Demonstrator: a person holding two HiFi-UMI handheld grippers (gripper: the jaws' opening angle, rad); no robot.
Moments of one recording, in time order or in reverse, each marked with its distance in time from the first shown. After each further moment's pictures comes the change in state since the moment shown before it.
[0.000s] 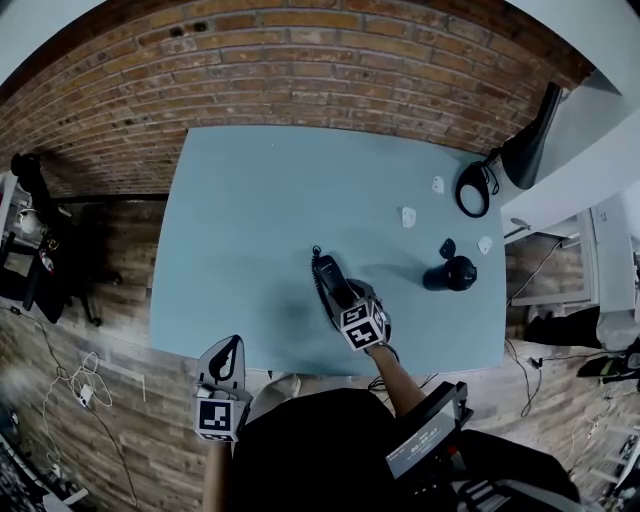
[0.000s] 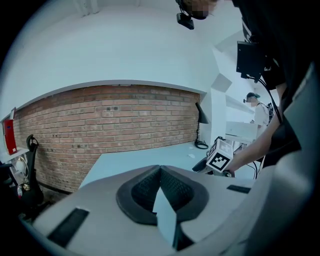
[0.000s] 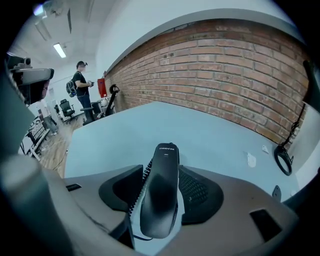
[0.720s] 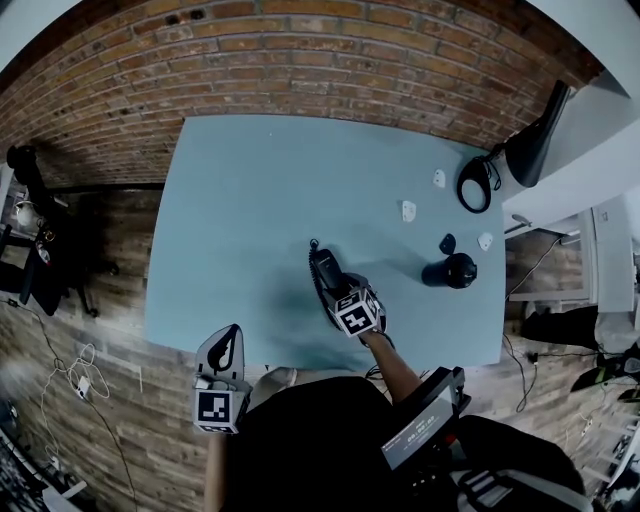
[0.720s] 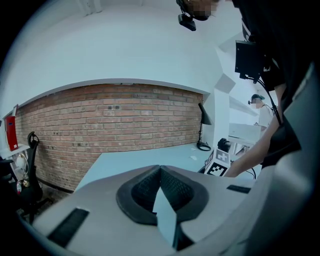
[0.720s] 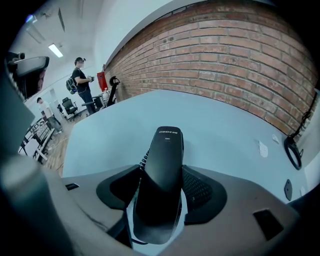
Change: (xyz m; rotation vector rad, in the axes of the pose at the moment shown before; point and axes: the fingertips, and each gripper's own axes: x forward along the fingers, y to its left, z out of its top) left arm 0.016 0.002 0.005 -0.038 -0.008 0.014; right arm 0.032 0.000 -0.029 0.023 0.121 0.062
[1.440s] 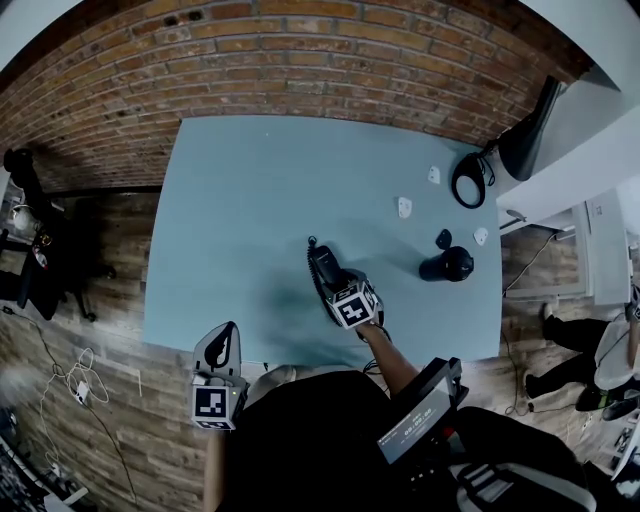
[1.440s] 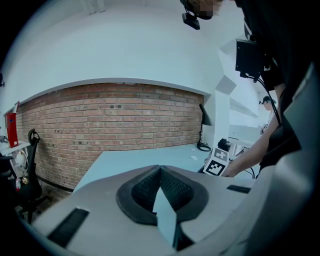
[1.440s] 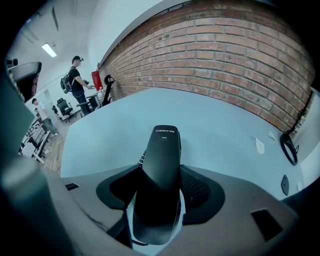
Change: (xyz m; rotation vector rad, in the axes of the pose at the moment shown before) left arm -0.005 0.008 -0.010 -0.013 -0.024 0.005; right arm 0.003 -0.006 -0.001 0.030 0.016 -0.038
